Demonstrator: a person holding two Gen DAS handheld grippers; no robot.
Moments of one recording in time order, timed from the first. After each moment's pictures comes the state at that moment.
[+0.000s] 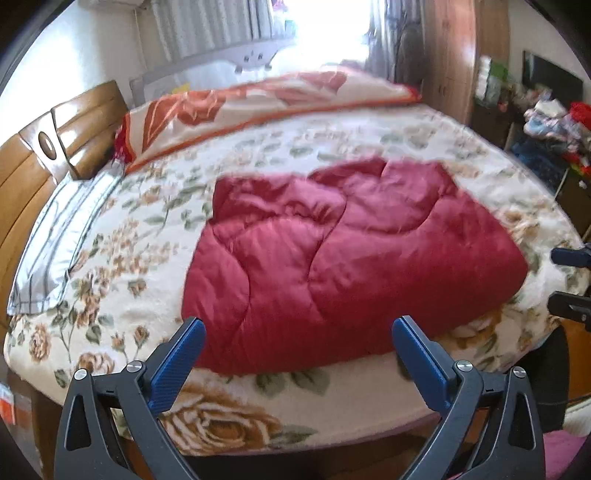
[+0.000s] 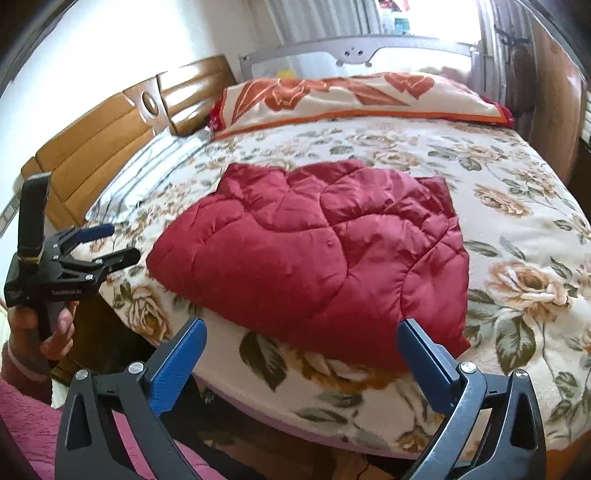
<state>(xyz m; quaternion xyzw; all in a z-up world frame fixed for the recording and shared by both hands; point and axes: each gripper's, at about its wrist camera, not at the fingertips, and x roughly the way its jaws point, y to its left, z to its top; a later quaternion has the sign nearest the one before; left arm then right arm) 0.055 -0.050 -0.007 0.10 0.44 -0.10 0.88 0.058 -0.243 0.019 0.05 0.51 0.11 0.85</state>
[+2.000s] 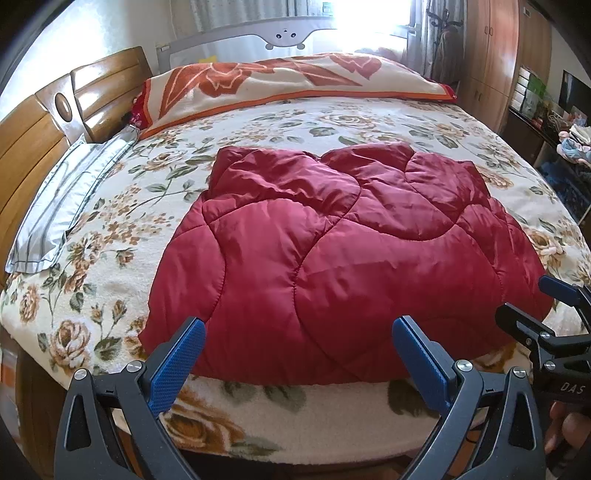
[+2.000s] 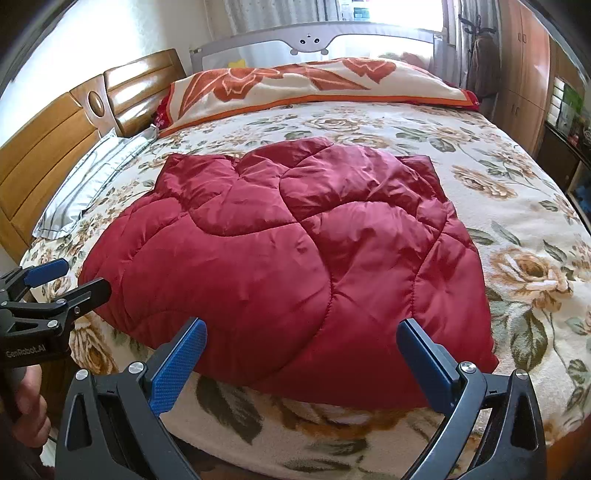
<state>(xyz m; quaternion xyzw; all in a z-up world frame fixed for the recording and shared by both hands) 0.094 -0.086 -0.032 0.05 0.47 -0.04 0.88 0.109 -0.228 -0.044 0.04 0.51 0.01 0.86</state>
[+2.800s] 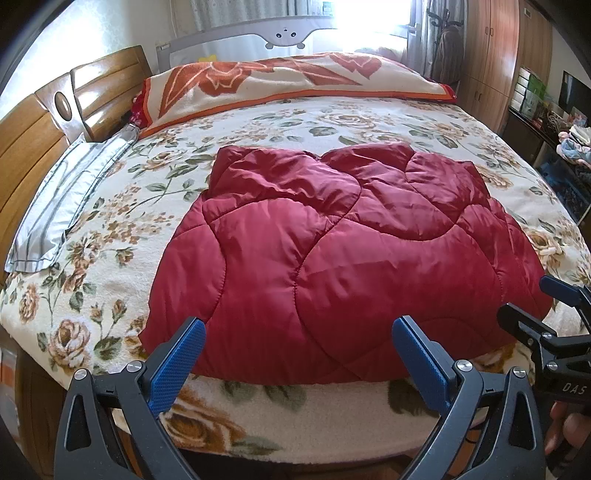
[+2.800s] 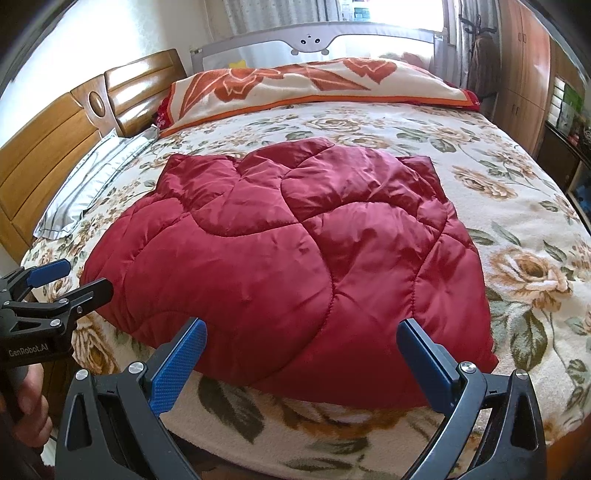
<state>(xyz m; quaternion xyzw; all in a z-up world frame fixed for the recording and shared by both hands) 0.094 -0.084 -0.033 0.05 0.47 -0.04 0.88 0.108 -0.228 -0.042 0.05 0.51 0.01 0.86</state>
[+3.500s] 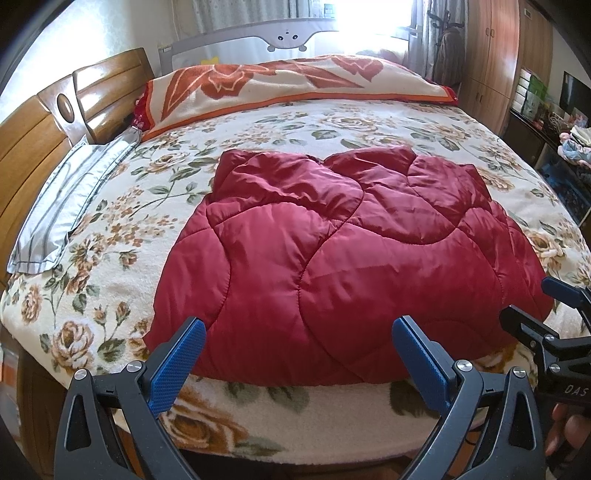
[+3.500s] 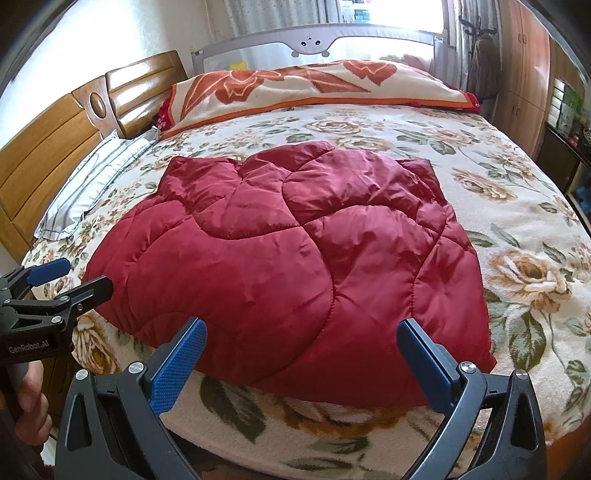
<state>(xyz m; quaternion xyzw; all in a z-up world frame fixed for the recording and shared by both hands) 0.094 -0.082 -0.030 0.05 0.46 -0.04 0.88 0.108 -0.227 -0.038 0.05 0.51 0.01 0.86</state>
